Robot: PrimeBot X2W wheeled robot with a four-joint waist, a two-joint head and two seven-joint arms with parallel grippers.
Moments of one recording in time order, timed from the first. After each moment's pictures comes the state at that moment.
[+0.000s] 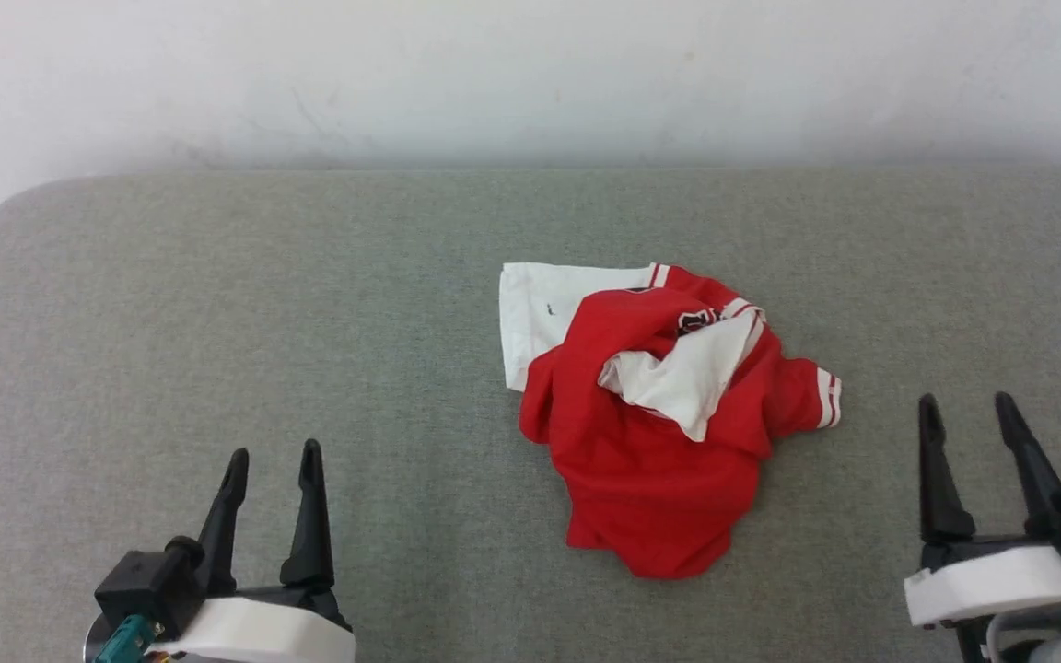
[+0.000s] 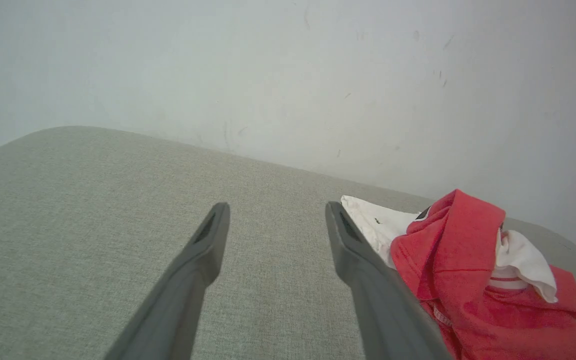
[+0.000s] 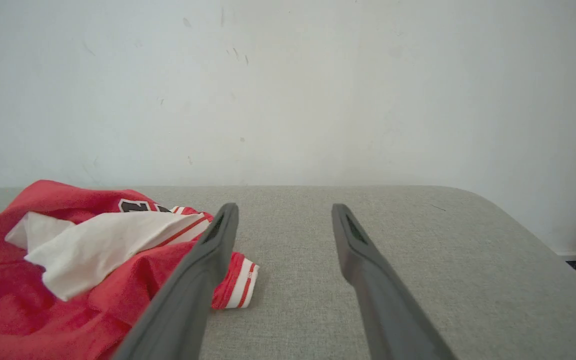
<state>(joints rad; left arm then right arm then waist) 0.09 0.28 -0.25 -0.08 -0.52 0.21 -0.26 0.03 -0.05 -0.14 0.05 0.08 0.13 -0.25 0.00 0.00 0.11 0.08</state>
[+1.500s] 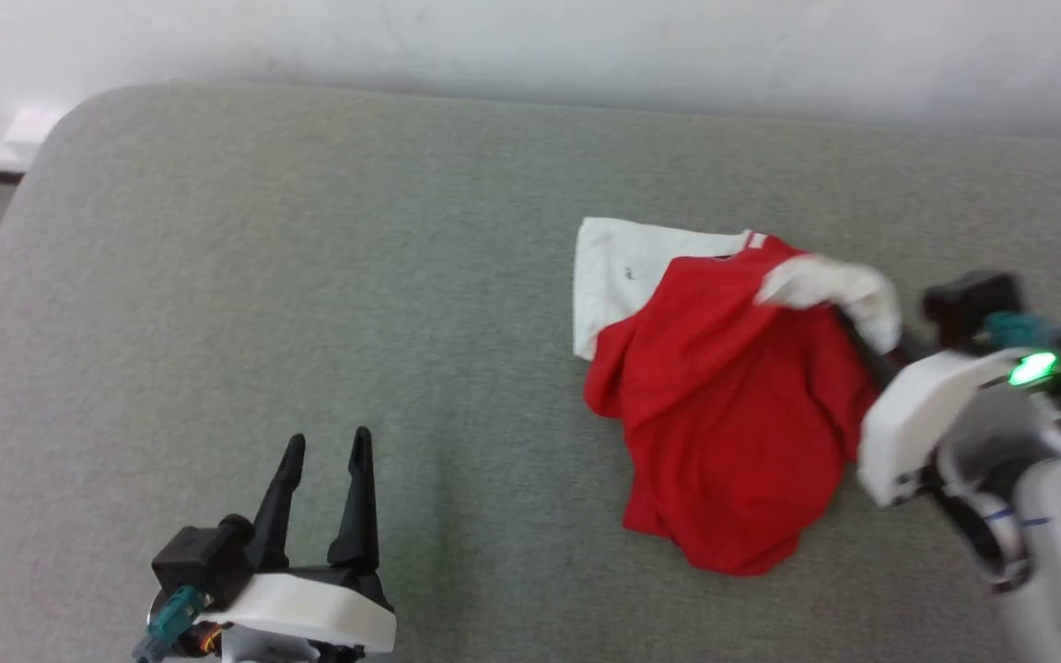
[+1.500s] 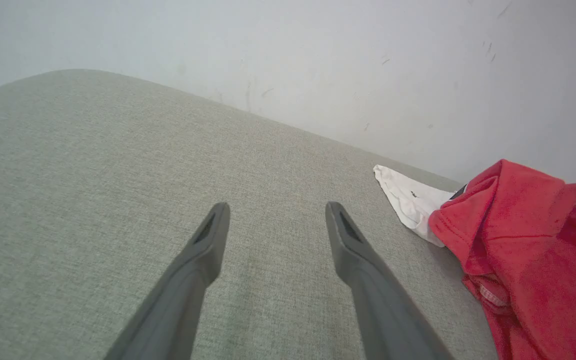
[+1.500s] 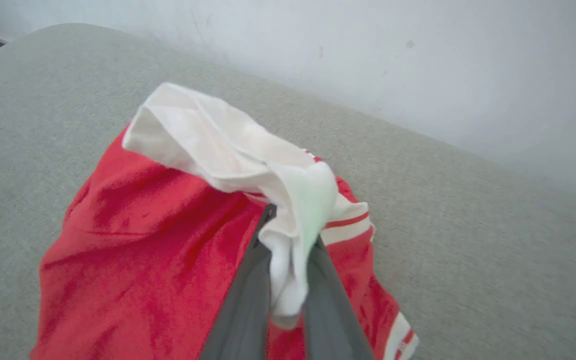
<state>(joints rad) 0.01 0.06 -0.09 0.11 -0.36 -0.05 -0.26 -0.29 -0.25 0.16 0.05 0.23 0.13 0.38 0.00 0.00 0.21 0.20</state>
